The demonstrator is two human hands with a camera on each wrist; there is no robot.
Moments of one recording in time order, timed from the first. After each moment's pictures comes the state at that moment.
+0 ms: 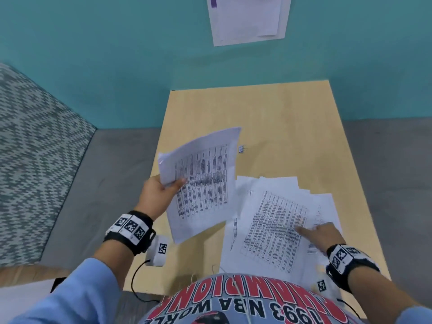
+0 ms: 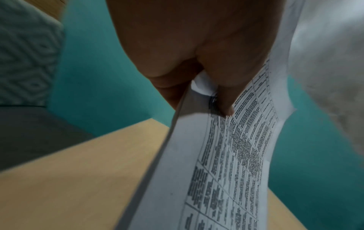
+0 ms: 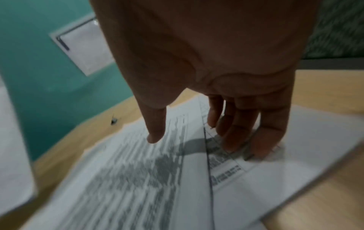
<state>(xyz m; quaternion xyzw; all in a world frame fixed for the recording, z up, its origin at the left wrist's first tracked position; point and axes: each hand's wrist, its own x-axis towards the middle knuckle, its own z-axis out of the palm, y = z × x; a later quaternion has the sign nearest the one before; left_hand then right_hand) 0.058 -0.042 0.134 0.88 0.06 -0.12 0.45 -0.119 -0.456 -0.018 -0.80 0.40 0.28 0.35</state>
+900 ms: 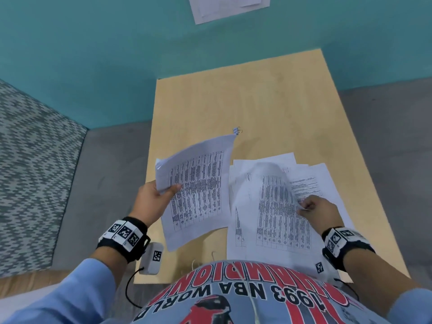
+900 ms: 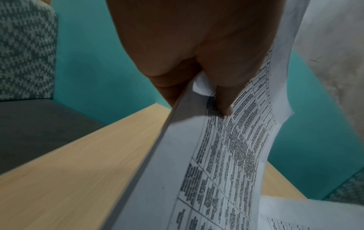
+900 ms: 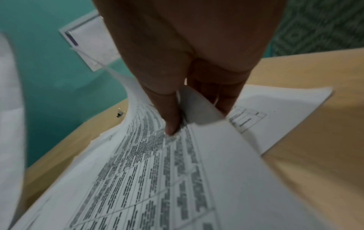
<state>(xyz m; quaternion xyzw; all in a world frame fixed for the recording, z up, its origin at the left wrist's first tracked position) 0.039 -0.008 0.105 0.89 0.04 -0.18 0.41 -0.138 -0.422 -0.012 -0.84 0.36 0.14 0.39</state>
